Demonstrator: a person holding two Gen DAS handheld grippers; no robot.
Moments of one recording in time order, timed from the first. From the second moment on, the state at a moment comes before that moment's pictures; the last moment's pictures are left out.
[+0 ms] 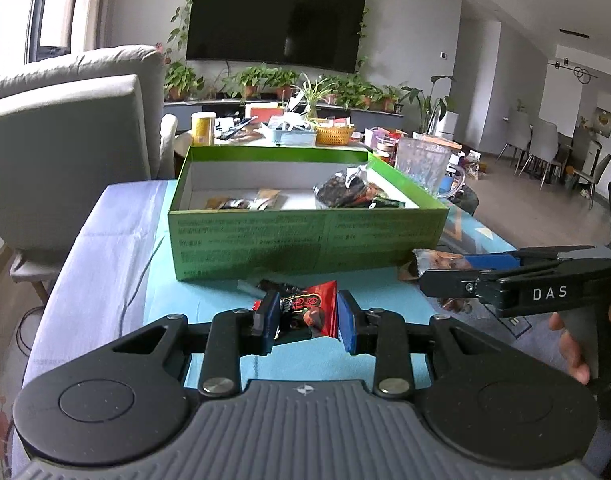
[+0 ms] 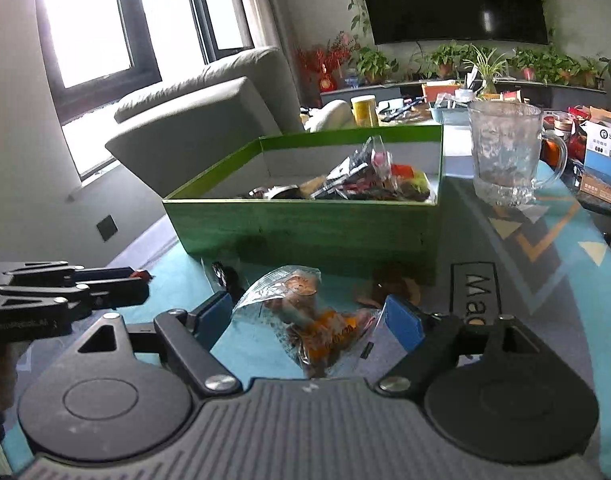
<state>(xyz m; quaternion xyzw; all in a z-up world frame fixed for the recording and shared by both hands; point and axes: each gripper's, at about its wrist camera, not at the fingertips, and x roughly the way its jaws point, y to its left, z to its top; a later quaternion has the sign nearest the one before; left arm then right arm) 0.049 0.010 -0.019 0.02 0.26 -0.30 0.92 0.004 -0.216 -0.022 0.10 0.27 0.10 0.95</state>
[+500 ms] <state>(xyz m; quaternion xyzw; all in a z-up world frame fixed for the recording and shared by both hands) 0.079 -0.010 0.022 0.04 0.18 -0.29 0.94 0.019 -0.220 0.013 0.11 0.18 0.10 0.97</state>
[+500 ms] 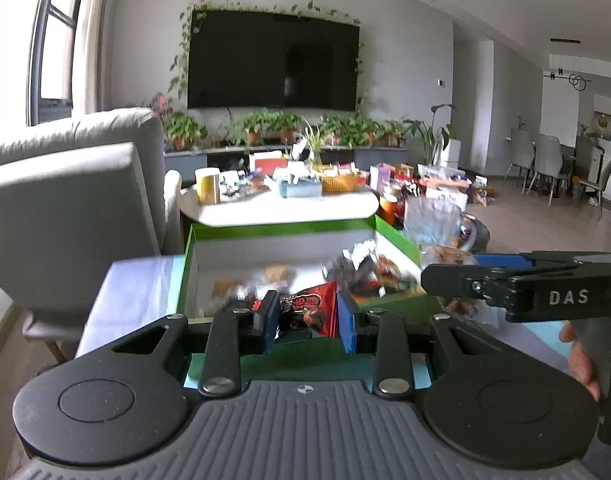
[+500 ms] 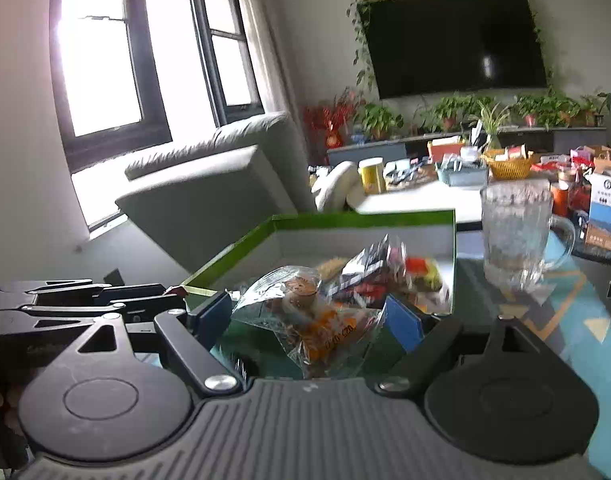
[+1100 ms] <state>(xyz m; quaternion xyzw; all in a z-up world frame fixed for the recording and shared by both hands) 0.136 -0.043 0.042 0.05 0.15 -0.28 0.95 0.051 -0.243 0.025 0.13 0.14 0.07 0.98</state>
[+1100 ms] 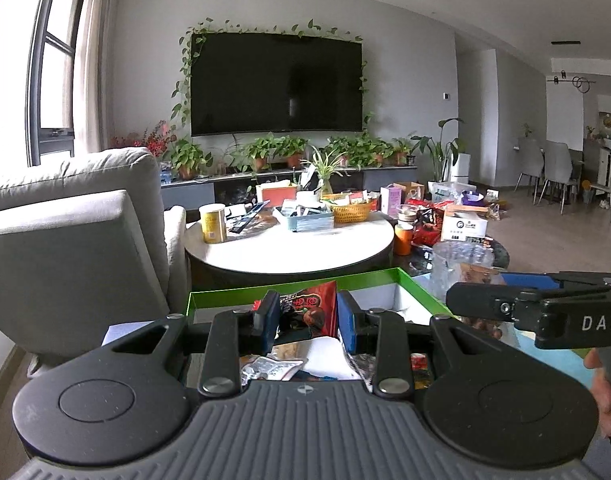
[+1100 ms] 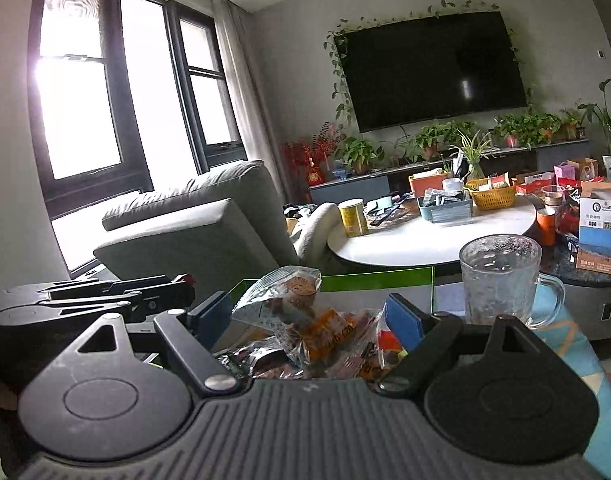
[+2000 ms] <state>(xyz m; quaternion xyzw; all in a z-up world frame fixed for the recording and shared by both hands) 0.176 -0.051 -0.003 0.08 0.21 -0.24 0.94 0.095 -0.238 -0.011 0.11 0.21 0.03 0.97</state>
